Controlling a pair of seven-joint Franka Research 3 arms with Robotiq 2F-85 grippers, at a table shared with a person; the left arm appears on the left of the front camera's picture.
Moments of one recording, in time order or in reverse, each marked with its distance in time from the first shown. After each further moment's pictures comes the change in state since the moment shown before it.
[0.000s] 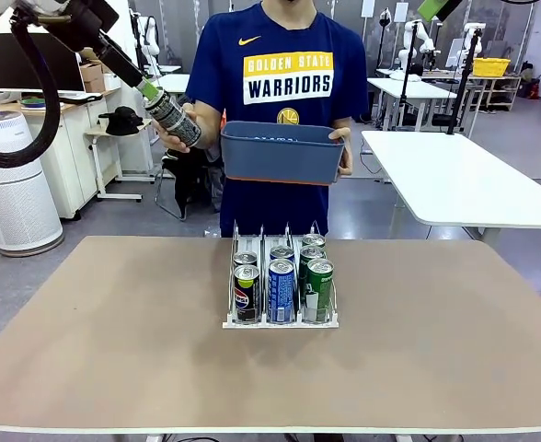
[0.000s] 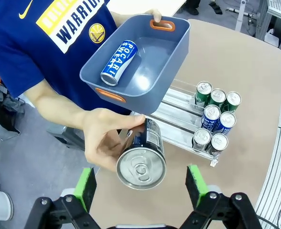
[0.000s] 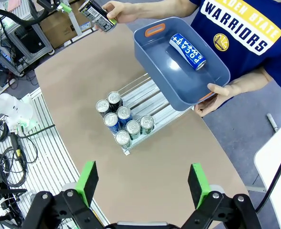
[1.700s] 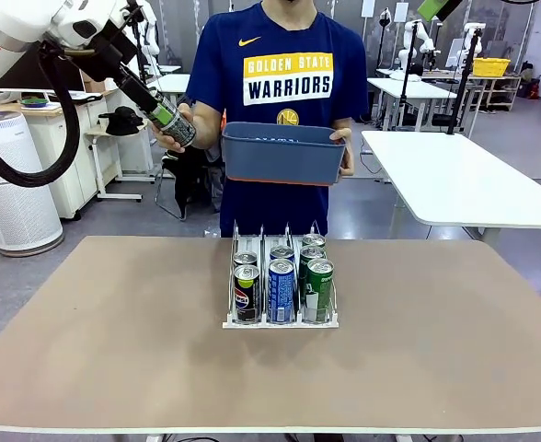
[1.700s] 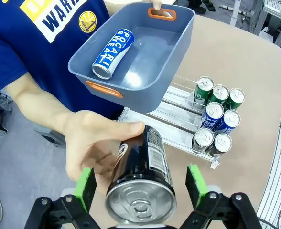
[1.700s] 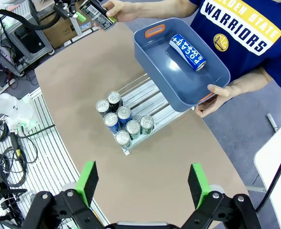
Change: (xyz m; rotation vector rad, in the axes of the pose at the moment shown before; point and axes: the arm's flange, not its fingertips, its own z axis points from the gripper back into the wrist) left arm -0.018 0.016 -0.057 -0.063 0.016 0.021; right arm 0.000 0.000 0.000 0.000 0.000 0.000
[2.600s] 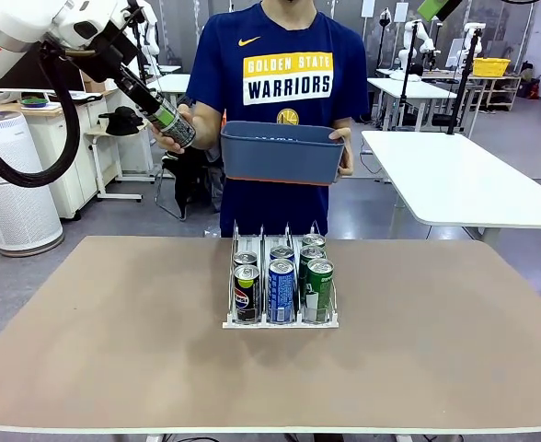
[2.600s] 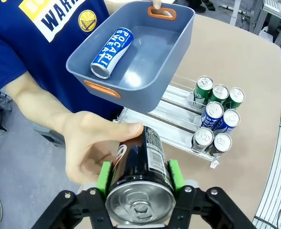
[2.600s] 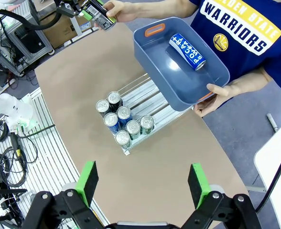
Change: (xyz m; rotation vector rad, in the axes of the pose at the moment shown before) left arm 0.000 0.000 0.000 0.000 0.004 0.002; right arm 0.000 0.000 0.000 0.000 0.000 0.000
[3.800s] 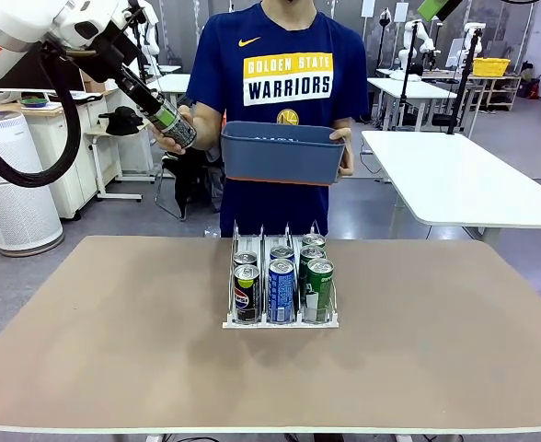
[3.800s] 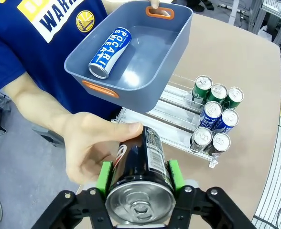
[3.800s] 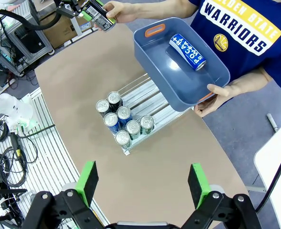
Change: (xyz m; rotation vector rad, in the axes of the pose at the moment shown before) left arm 0.001 -0.002 -0.001 -0.006 0.002 -0.003; right arm 0.000 0.000 0.000 0.000 0.000 0.000
